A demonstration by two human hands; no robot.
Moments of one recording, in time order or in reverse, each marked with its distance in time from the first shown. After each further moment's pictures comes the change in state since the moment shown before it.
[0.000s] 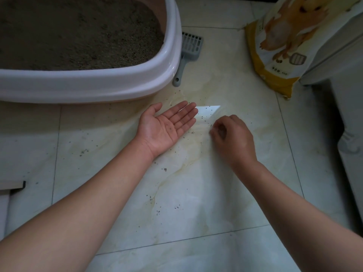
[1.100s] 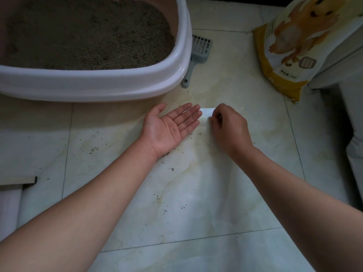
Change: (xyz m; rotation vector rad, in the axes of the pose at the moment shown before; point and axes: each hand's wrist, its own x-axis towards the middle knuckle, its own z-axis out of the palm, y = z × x) left_hand -0.007 0.007 -0.006 0.033 0.027 0.016; right_hand 0.032 -0.026 0.009 0.042 -0.007 -0.072
